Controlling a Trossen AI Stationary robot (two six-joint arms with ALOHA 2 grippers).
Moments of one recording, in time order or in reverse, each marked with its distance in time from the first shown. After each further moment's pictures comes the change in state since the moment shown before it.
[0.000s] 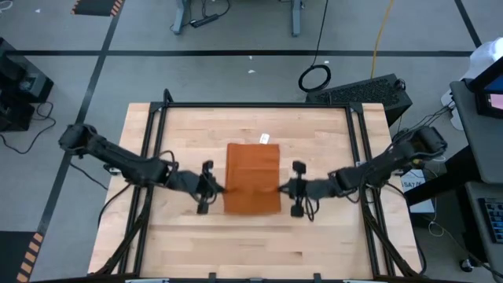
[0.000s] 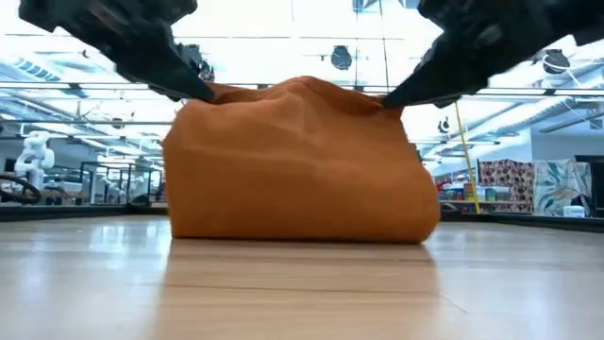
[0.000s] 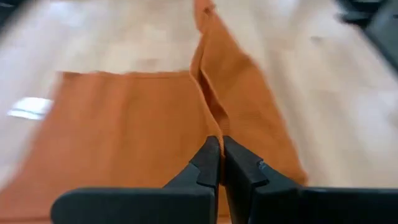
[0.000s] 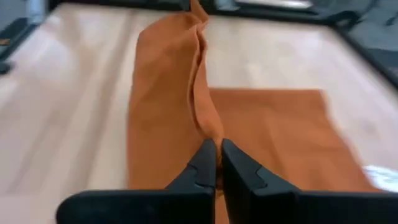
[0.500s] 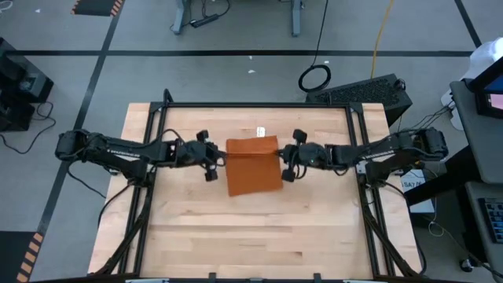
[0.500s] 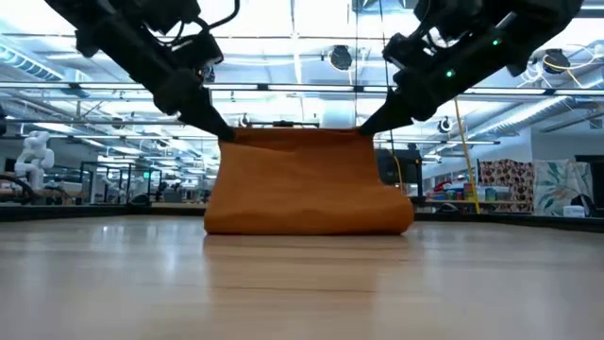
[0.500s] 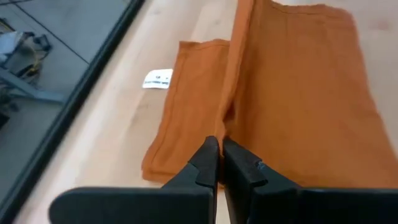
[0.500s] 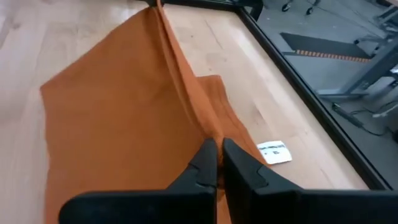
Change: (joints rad) left arm 0.359 -0.014 0.000 -0.081 -0.072 0.212; right arm -0.392 -0.013 0.000 0.011 -0.086 -0.217
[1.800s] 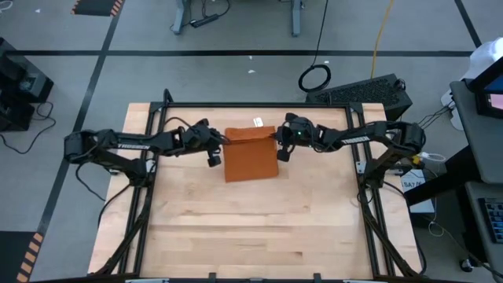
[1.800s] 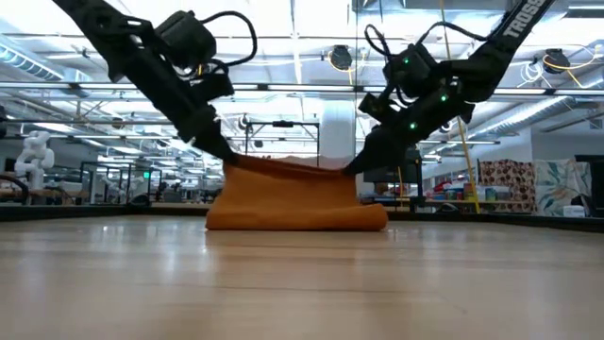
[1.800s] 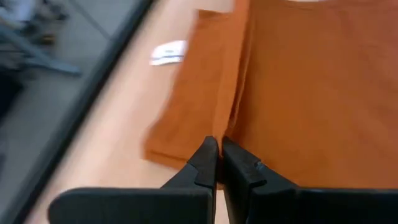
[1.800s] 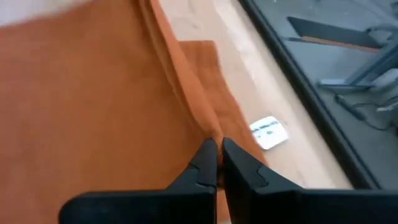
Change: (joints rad) left arm 0.237 0.107 0.002 0.063 0.113 0.085; right arm -0.342 0.249 0.052 0.167 -0.310 -0.211
